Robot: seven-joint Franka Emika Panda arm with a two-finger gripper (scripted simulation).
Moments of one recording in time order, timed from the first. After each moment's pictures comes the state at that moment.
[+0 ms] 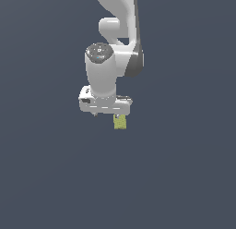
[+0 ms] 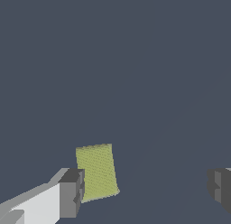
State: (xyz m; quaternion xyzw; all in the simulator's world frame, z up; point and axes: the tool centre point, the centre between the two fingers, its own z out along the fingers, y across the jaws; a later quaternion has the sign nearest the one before) arm -0.012 -0.051 0.177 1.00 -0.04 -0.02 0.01
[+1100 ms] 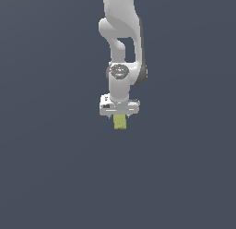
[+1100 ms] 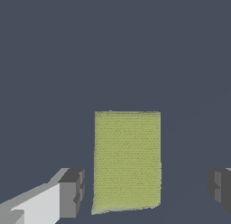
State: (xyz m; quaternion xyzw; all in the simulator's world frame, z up) arm -0.083 0.005 0.072 1.00 0.03 0.00 0.00
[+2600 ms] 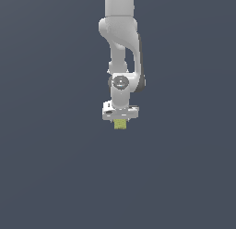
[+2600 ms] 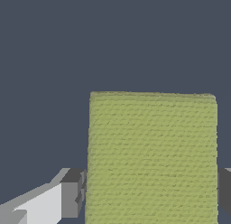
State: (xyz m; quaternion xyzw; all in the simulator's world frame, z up) arm -0.096 0.011 0.011 1.00 0.04 0.00 0.00
